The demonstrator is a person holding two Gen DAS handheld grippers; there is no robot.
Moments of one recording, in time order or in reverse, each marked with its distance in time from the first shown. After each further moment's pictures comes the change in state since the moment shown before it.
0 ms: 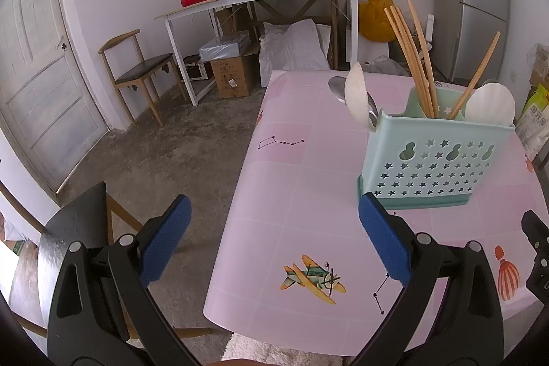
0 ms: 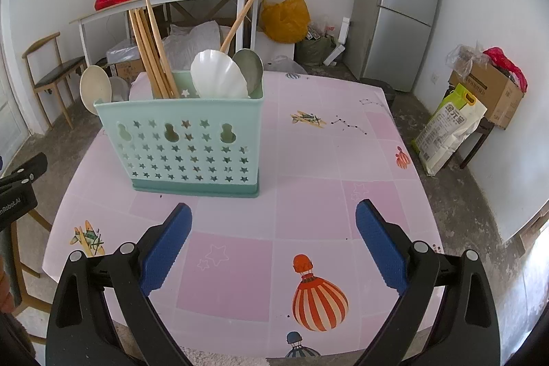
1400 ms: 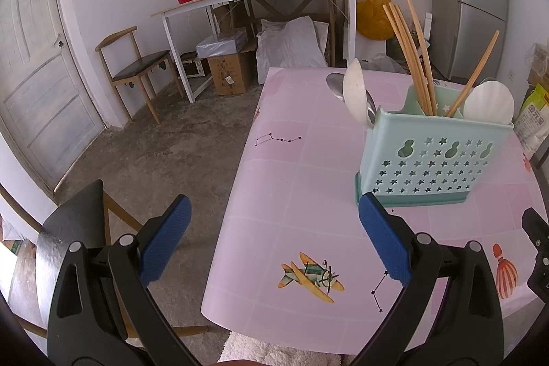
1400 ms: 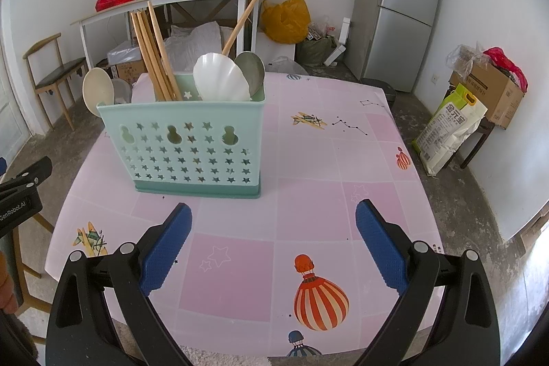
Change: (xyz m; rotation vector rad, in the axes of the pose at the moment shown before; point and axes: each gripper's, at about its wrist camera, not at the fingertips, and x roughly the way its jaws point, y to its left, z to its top) left arm 0.001 -0.003 -0.004 -0.001 0.014 -0.010; right arm -0.001 0.002 0.002 0.002 0.000 0.007
